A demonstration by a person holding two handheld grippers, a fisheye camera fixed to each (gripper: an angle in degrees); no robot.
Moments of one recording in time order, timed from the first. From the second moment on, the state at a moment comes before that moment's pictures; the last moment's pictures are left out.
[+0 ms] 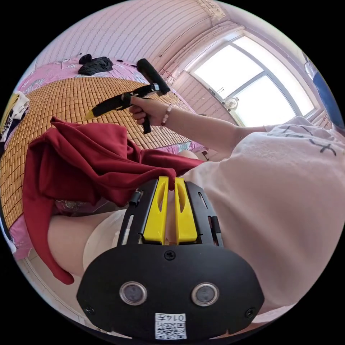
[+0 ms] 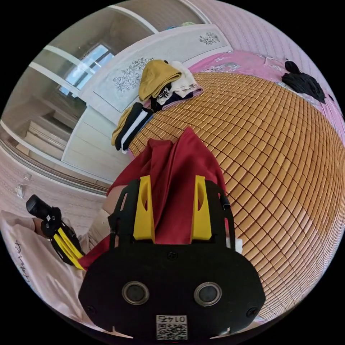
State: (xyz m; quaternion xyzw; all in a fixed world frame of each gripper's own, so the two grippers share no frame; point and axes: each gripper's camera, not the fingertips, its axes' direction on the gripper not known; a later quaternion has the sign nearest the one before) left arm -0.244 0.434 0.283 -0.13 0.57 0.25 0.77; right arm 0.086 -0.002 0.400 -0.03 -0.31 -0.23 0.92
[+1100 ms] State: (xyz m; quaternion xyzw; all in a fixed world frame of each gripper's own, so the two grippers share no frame) left arm -0.343 0.360 0.363 -0.07 0.51 0.08 0.85; right arm 0.224 0.009 0.514 -0.01 -0.23 0.04 0.97
